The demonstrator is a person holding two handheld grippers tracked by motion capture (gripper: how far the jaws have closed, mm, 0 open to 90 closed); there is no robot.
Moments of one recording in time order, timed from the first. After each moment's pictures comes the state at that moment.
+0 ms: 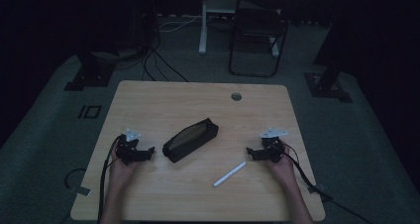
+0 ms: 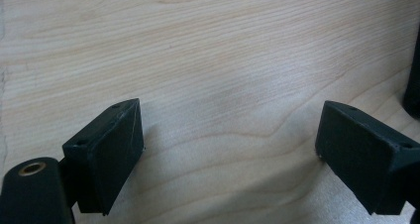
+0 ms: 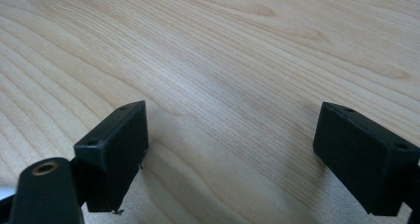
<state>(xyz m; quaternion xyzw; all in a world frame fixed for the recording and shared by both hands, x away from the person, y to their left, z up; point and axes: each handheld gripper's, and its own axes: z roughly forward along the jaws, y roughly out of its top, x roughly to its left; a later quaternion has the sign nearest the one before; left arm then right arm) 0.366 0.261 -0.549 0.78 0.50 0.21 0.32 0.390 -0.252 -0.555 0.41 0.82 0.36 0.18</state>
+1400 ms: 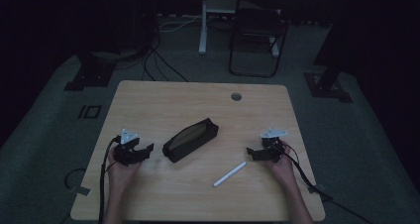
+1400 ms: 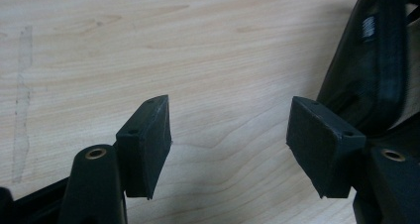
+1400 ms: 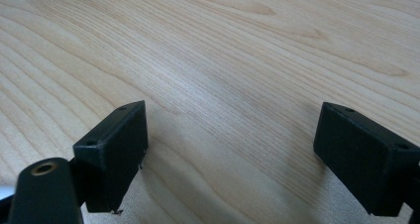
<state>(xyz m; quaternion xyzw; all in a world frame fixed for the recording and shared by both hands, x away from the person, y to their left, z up) 0.335 0.249 -0.507 0.74 0.51 0.22 0.37 0.389 -0.252 -0.555 0.42 0.82 0.36 0.18</state>
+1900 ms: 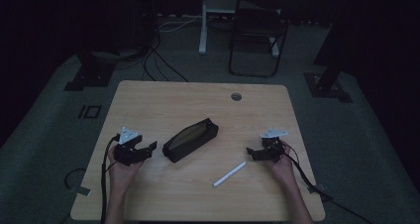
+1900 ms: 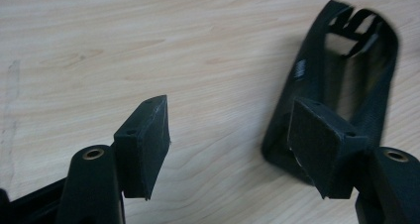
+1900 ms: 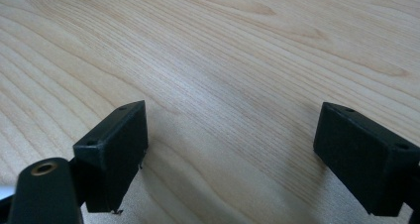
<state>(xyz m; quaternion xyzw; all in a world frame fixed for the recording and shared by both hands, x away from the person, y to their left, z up) 0.323 0.236 -0.481 0.74 0.49 0.22 0.41 0.389 -0.252 -0.555 0.42 0.82 0.36 0.18</state>
